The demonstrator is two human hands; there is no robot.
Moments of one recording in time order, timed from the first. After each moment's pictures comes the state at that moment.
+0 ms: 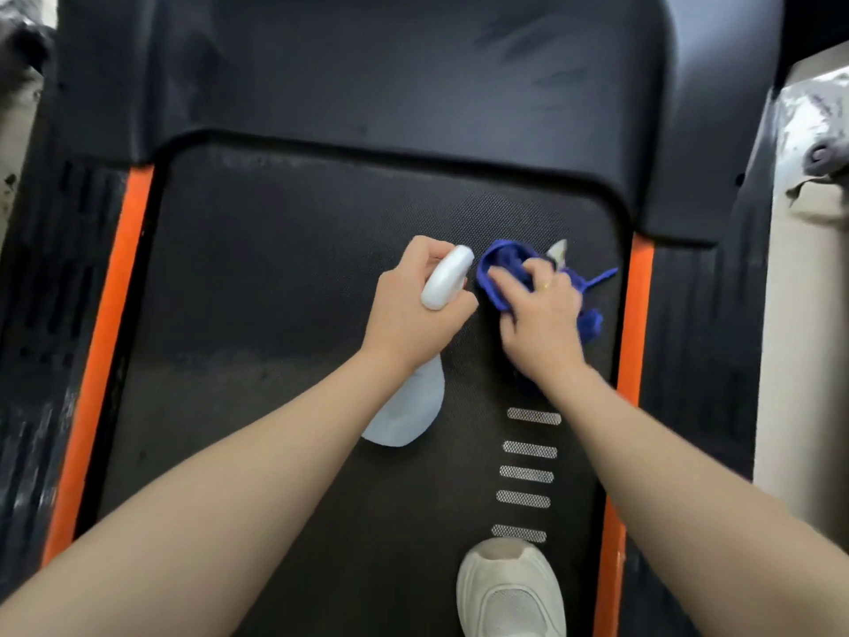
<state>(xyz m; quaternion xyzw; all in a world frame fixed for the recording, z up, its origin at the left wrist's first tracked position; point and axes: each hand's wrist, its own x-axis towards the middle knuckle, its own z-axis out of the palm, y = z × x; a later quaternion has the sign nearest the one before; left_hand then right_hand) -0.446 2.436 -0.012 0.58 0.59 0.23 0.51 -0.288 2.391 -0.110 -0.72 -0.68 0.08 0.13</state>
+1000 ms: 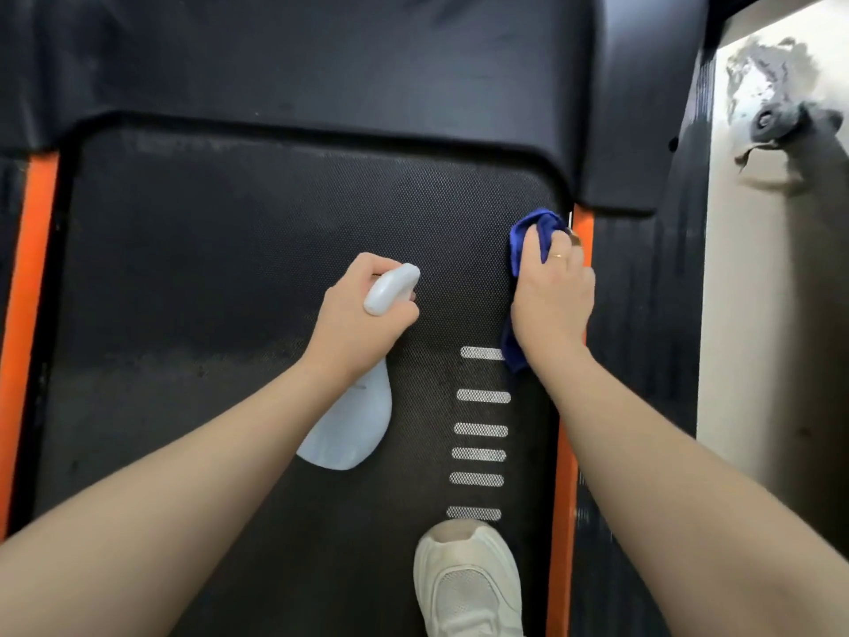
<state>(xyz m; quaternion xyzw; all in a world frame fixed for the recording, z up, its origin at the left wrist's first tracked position) -0.439 2.418 -0.028 0.57 0.61 0.15 0.53 -0.241 2.388 -0.103 -0.82 -0.57 -0.09 -0.03</state>
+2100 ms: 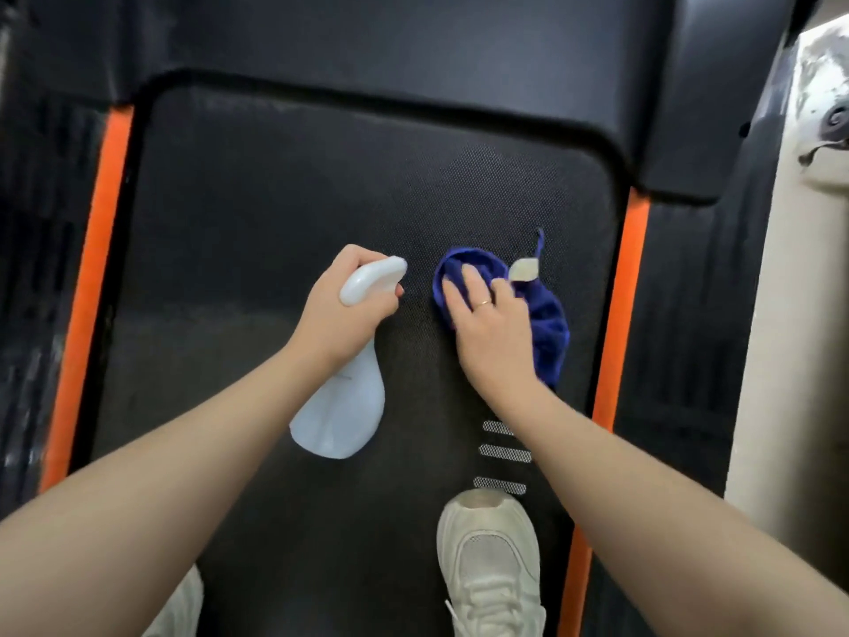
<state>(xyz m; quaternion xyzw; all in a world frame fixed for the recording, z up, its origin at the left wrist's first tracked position) -0.500 2.405 -0.033 0.52 0.63 0.19 0.55 -0.330 2.346 -0.120 -0.64 -0.76 0.00 0.10</state>
